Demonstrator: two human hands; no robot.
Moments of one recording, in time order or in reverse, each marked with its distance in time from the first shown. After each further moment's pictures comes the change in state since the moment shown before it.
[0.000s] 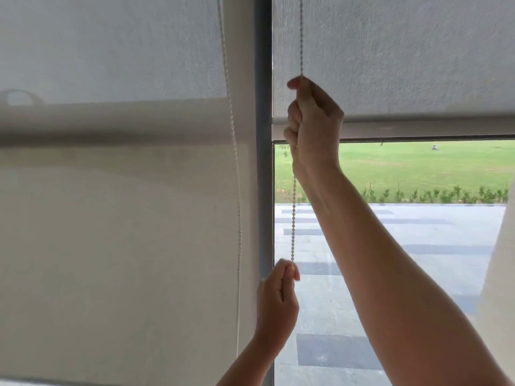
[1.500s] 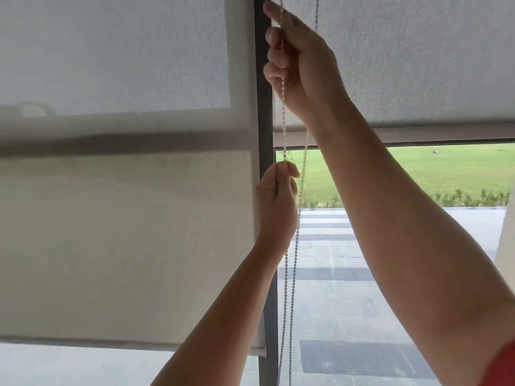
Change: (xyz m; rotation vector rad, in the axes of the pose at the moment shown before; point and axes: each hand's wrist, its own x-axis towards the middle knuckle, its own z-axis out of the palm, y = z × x) left_hand 0.120 0.107 -0.015 -0.435 0.120 0.015; right_hand 0.061 -0.040 0.034 0.294 -0.449 0.154
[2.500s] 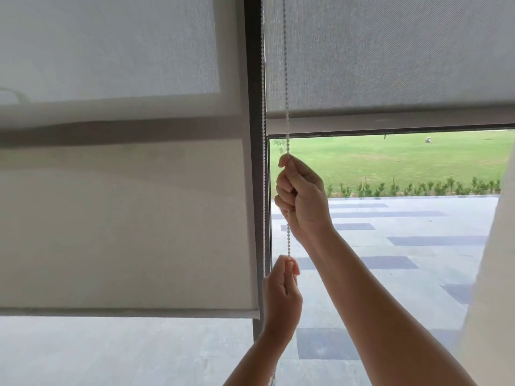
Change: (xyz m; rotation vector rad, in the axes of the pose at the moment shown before) left_hand -0.123 -0.117 -0.031 0.430 -0.029 -0.050; right_hand -0.138 0.103 -0.074 -0.044 0.262 0.085
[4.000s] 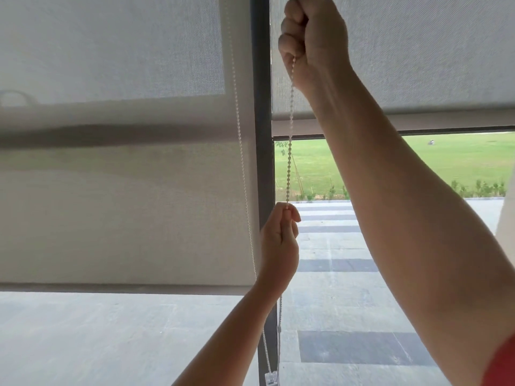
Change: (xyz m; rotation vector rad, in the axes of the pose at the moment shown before) left_hand 0.073 0.050 -0.015 -0.232 -0.076 0.058; right_hand 0.128 -0.121 0.096 -0.018 0.013 -0.123
